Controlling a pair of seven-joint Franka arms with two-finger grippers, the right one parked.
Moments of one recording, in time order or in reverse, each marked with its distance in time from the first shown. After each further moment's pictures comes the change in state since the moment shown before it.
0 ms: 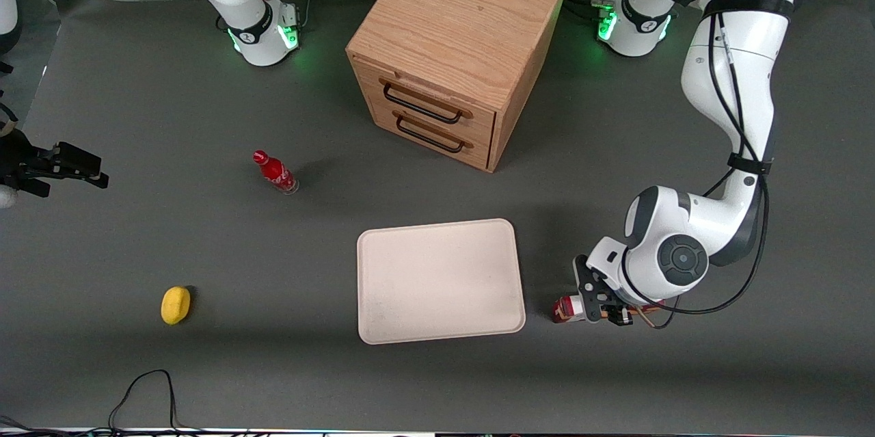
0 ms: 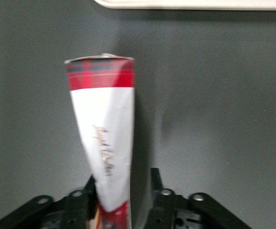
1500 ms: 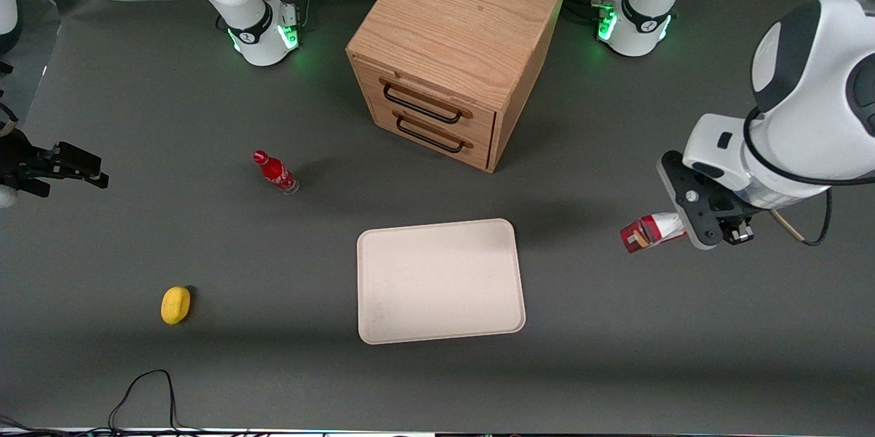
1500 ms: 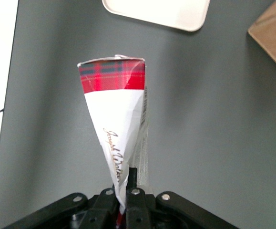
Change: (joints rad) arm -0.003 -0.439 0.014 0.114 -0.004 -0.638 -0.197
